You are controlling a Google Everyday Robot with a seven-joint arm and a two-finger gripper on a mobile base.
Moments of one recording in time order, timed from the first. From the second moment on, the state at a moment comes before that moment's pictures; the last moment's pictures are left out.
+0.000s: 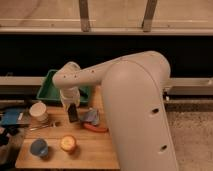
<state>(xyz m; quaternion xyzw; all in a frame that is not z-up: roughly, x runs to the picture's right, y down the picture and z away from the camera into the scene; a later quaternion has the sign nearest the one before) -0.187 0.097 0.814 -0.31 0.10 0.50 0.80</state>
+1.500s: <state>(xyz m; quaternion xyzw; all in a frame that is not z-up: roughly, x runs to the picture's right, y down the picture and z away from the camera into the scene) -0.204 0.155 0.852 -0.41 0.09 0.49 0.76</state>
